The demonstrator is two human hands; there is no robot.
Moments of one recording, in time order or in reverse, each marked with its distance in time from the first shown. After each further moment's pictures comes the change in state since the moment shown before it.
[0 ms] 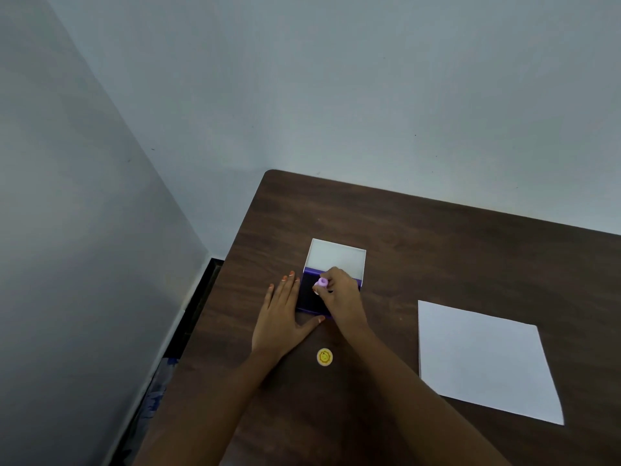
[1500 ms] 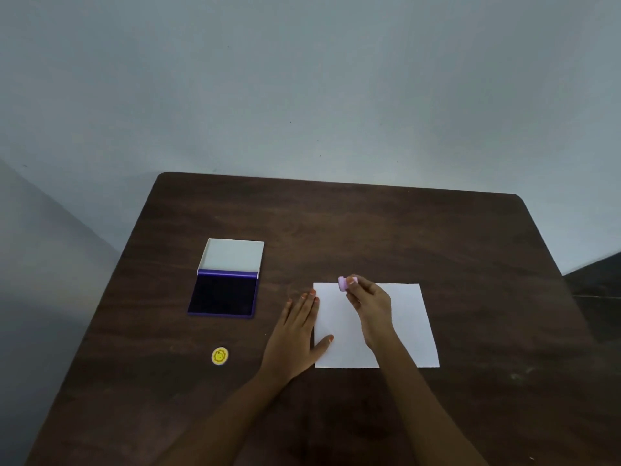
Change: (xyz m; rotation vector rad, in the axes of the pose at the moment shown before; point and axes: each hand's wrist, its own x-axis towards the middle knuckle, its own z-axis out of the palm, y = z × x) left_hand -0.009 0.172 0.081 0.037 -0.236 0.266; right_hand -0.059 0.113 -0.169 0.722 0.368 0.448
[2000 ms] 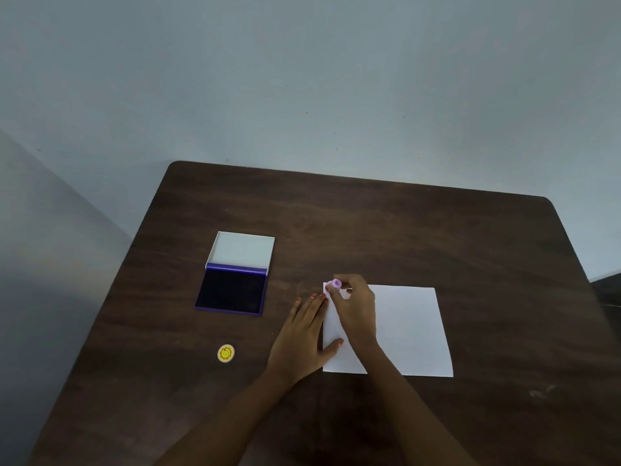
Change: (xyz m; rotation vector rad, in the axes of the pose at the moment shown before) left_hand 0.001 0.005 -0.008 -0.147 0.039 -0.030; right_hand 0.014 0.023 0.035 -0.585 -0.027 -0.213
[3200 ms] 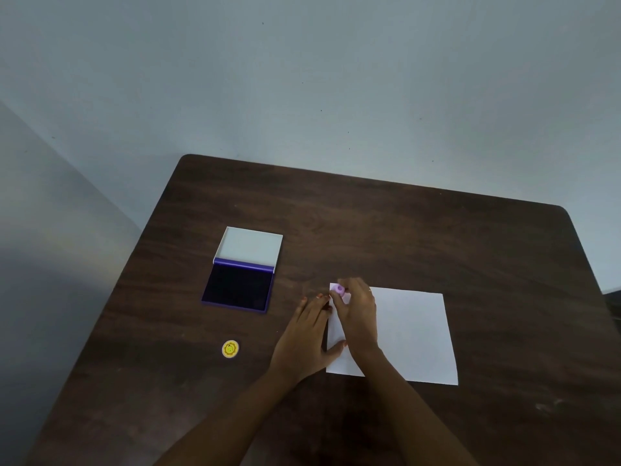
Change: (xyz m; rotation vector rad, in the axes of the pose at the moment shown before) left_hand 0.000 -0.006 0.006 0.021 -0.101 -0.085; right_hand -0.004 0.007 0.008 -0.100 -0.039 -0.069
